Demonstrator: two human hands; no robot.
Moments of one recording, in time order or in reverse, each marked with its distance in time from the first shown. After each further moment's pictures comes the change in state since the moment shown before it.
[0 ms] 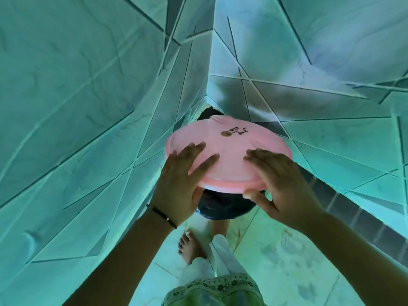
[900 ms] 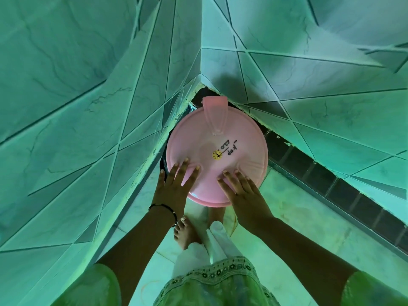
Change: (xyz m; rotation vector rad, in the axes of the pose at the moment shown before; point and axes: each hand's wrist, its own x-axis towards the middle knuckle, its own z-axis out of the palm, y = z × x) left_hand -0.052 -0.015 0.103 0.352 -0.576 -0.230; right_hand -0.051 0.003 0.145 -0.009 -0.395 0.108
